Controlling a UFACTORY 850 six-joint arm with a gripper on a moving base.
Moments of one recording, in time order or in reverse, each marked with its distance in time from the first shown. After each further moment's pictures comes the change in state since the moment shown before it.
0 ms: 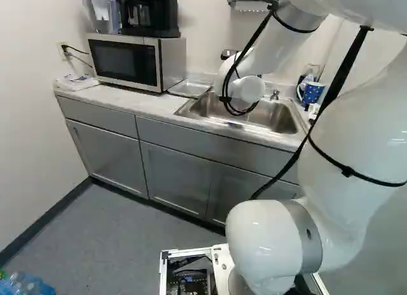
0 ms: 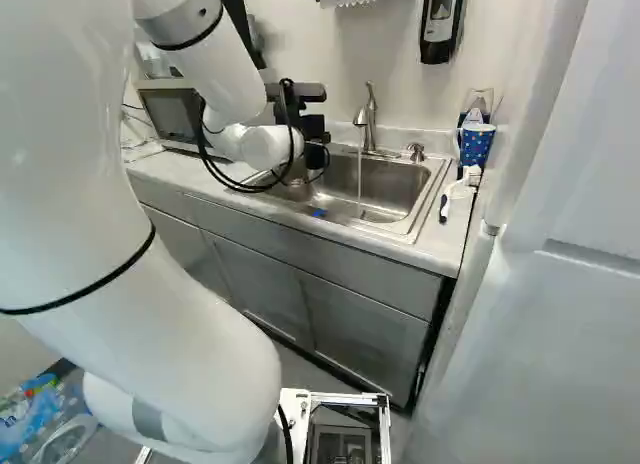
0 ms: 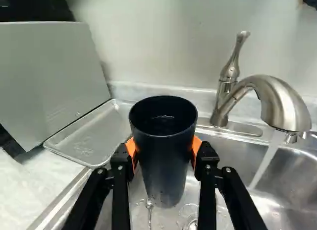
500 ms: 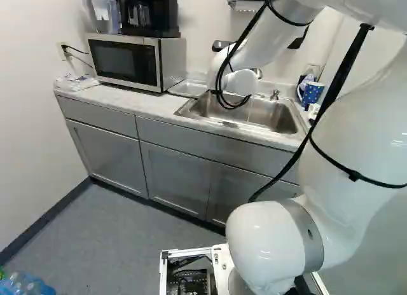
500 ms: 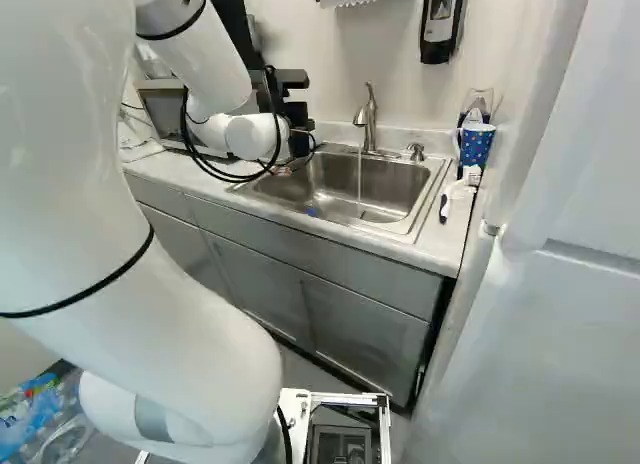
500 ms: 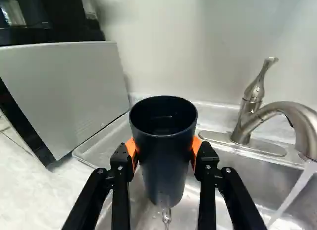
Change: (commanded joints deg) arm 4.4 0.0 -3.1 0.0 0.0 0.0
